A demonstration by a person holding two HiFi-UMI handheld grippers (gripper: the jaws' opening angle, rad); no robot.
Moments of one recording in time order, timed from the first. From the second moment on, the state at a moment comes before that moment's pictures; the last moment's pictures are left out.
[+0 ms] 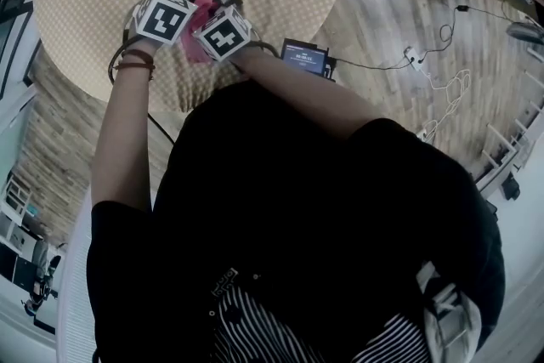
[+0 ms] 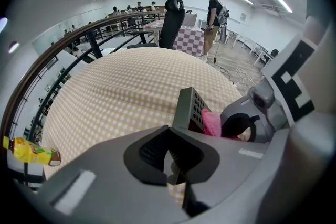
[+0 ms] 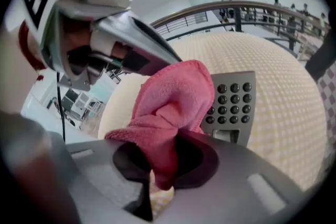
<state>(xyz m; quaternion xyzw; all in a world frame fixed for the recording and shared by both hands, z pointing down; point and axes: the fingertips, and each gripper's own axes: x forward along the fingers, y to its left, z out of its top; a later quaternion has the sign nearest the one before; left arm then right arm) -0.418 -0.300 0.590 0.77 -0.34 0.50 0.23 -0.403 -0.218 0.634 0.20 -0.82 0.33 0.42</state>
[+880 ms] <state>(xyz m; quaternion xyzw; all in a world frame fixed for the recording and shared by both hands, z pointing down) -0.416 -0.299 0.592 0.77 -0.33 0.51 0.21 -0.398 -0.219 0.634 0.20 -0.84 0.28 0.41</state>
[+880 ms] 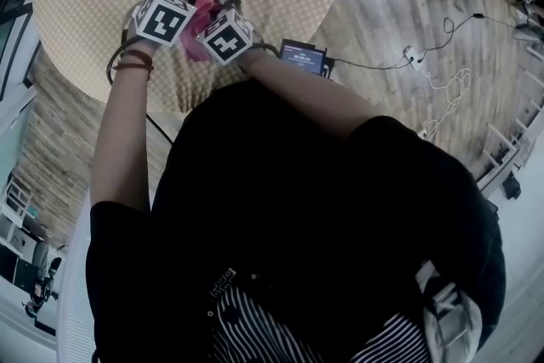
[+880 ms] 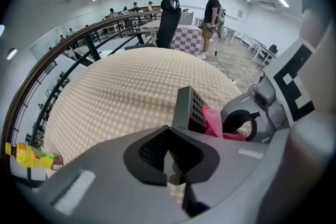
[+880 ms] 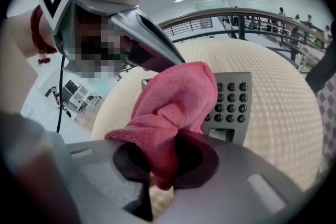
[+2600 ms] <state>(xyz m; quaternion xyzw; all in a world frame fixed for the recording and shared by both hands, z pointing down) -0.411 -0.292 0.593 0.77 -0.31 0.53 0.16 -0.405 -0.240 0.601 0.21 -0.87 0.26 0.36</state>
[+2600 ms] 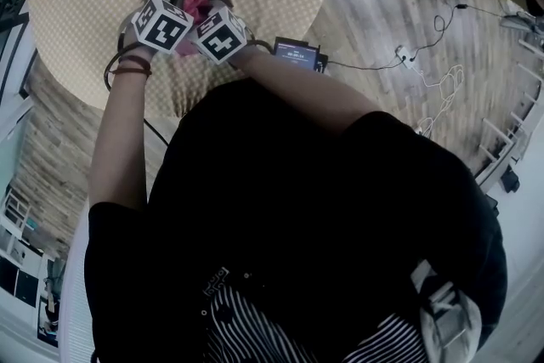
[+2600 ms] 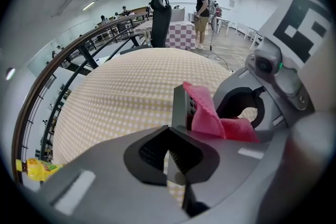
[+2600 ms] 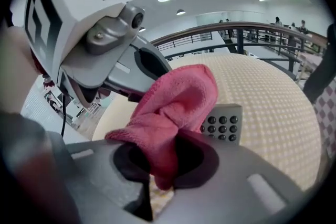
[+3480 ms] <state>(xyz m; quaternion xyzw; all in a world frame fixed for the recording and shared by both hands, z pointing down) -0.424 -0.280 0.503 0.75 -0.54 0.34 0.18 -0.363 -0.225 0.542 0.19 -0.88 0.20 0.38</state>
